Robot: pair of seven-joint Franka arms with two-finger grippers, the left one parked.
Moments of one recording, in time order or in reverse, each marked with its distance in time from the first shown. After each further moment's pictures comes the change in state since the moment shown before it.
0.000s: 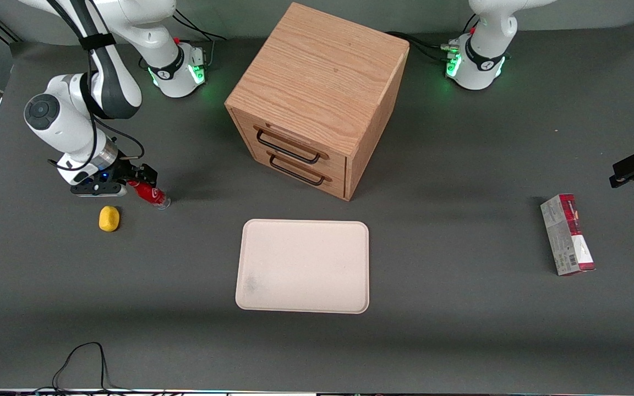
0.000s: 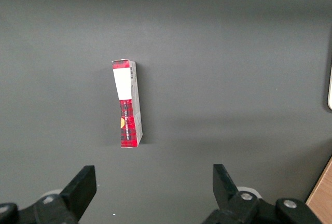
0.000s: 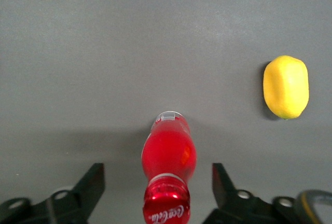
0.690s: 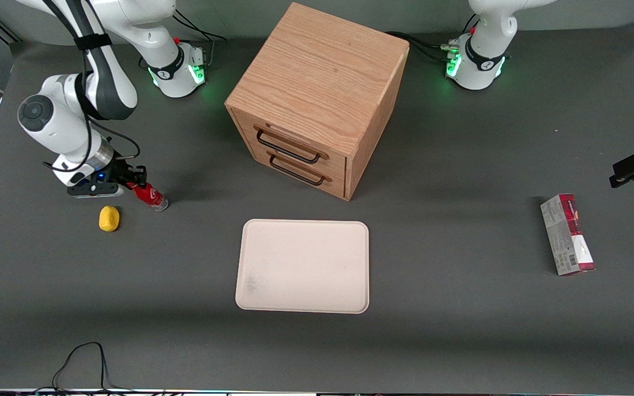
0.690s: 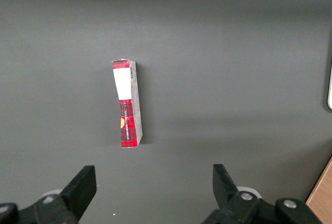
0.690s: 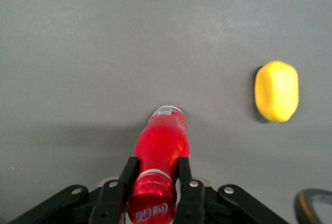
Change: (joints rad) arm 0.000 -0.001 -0.026 0.051 -0.001 -0.069 -0.058
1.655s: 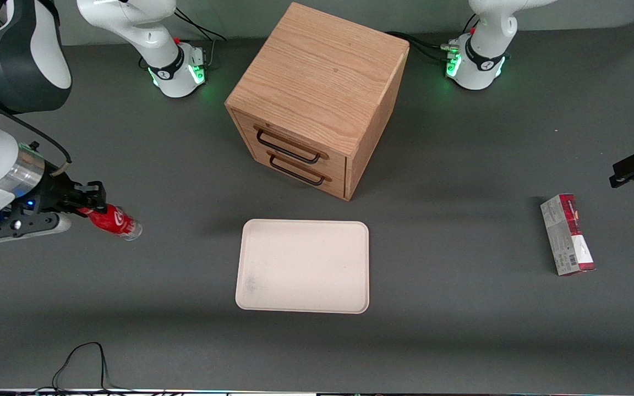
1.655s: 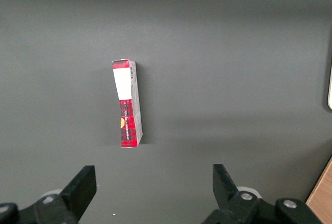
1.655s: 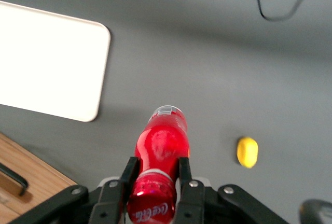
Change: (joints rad) arm 0.019 0.370 0.171 1.157 0.001 -0.784 -0.001
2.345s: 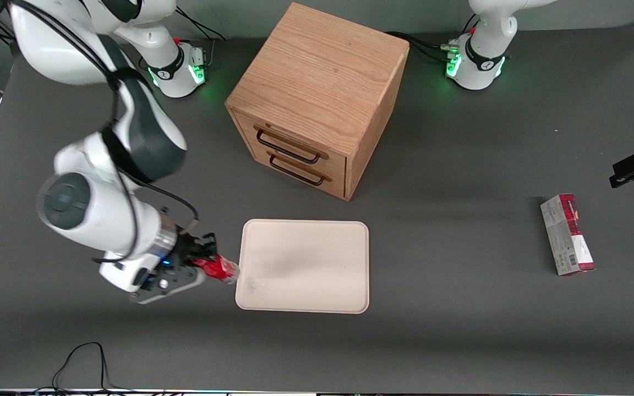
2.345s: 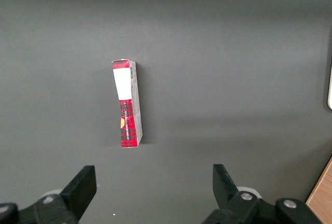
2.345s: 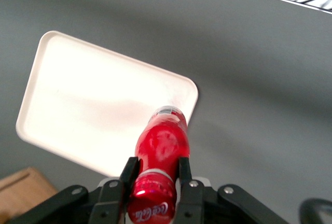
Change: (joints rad) arm 0.049 0.432 0.257 0.281 -0.113 0.207 0.149
